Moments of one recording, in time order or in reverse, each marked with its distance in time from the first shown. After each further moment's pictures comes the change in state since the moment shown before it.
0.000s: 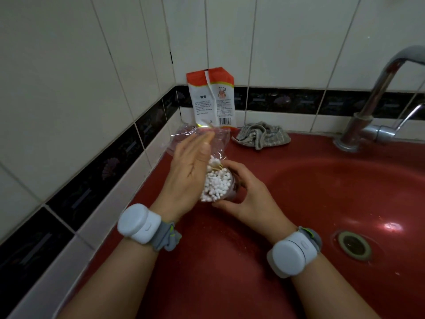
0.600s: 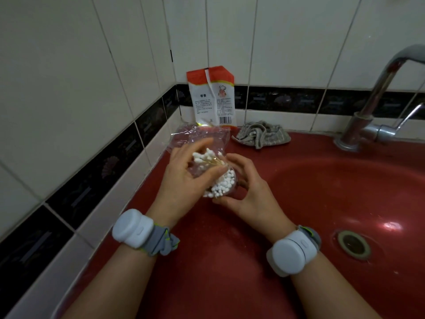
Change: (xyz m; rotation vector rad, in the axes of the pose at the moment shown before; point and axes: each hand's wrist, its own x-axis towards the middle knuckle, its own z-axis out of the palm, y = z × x) left_hand -0.011 0.003 -0.005 -0.138 0.067 -0.003; right_hand 0.000 -0.002 0.000 0.069 0.026 0.093
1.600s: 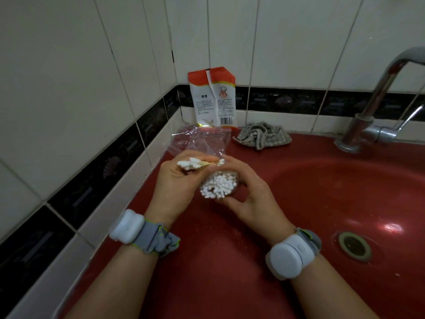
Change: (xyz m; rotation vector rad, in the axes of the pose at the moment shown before) left_hand -0.002 0.002 0.000 -0.340 0.055 -0.080; right_hand 0.000 0.002 0.001 -0.085 0.015 -0.221
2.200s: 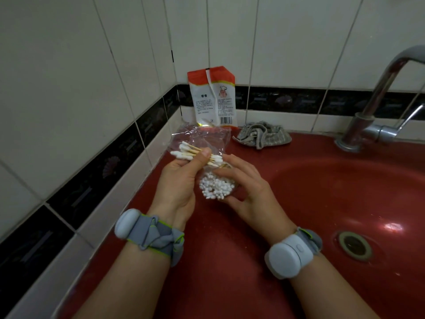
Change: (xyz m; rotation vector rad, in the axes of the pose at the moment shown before) left_hand 0.009 0.002 0.018 -0.557 0.174 -0.488; right_hand 0.002 0.009 0.000 -0.213 0.017 -0.125
